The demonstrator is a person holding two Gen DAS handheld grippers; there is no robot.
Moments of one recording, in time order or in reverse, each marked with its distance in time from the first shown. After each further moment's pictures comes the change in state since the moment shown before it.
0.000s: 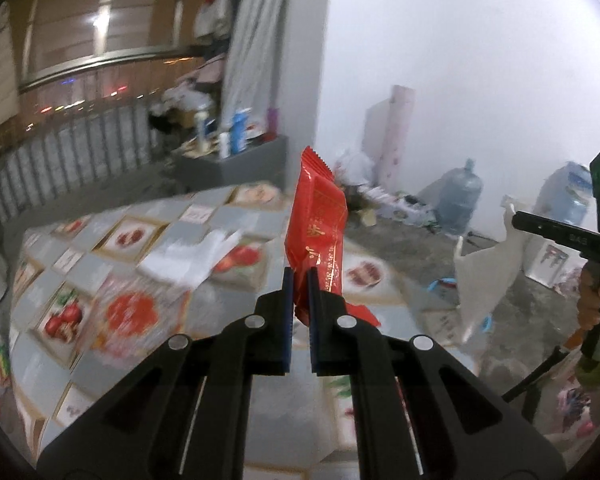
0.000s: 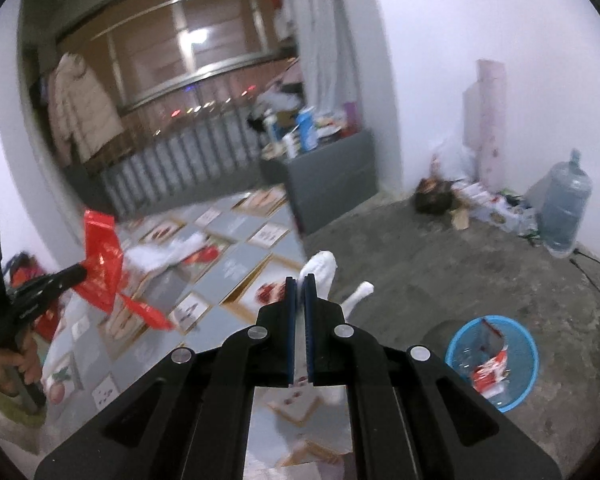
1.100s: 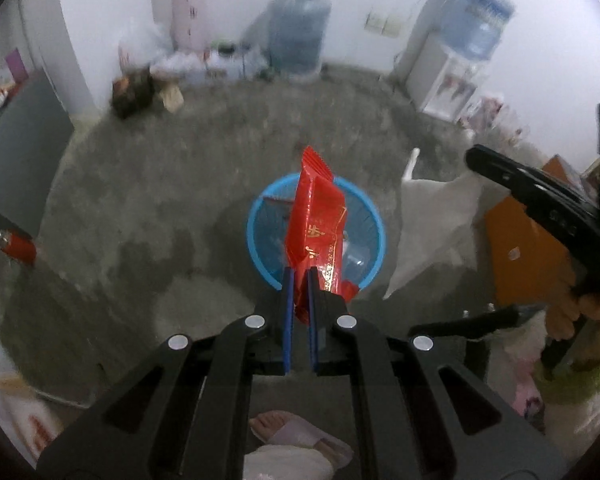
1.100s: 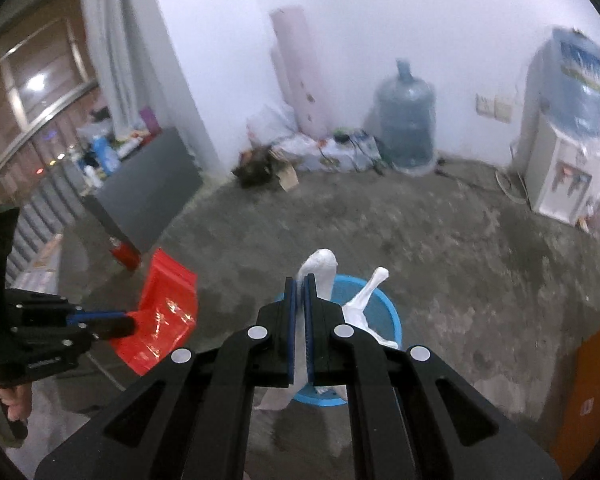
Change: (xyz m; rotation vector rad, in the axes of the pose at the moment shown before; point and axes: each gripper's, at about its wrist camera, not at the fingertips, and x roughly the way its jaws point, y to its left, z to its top) left arm 0.354 -0.344 0.006 0.394 0.639 -0.437; right arm 0.050 -0.304 -0.054 0.377 0.112 -0.434
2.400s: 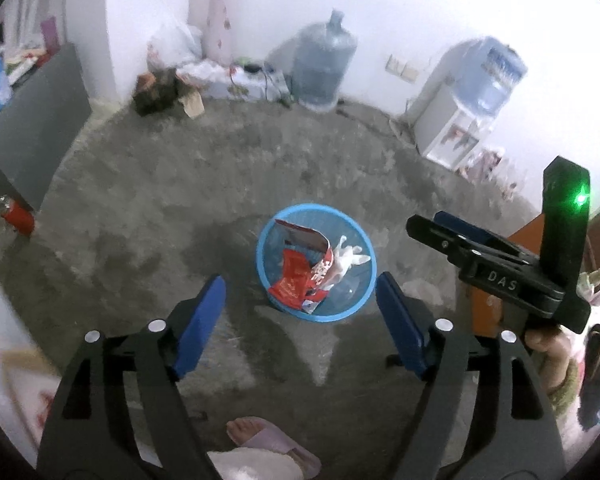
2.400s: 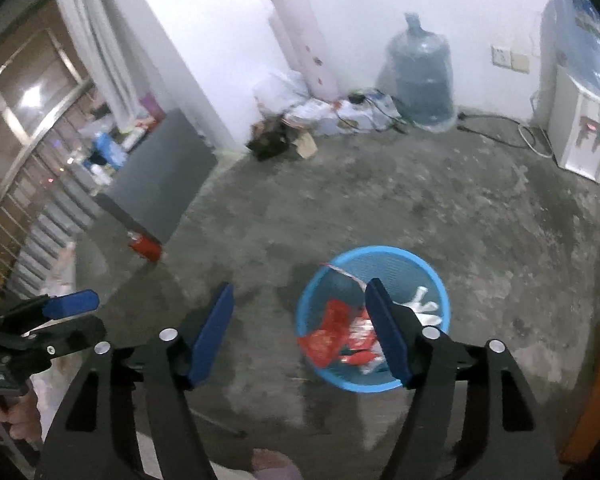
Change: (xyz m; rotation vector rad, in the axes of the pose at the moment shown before) left arm -0.085 0.037 -0.012 -0.150 -0.142 -0.044; right arm -0.001 0.049 0.001 0.083 0.054 0.125
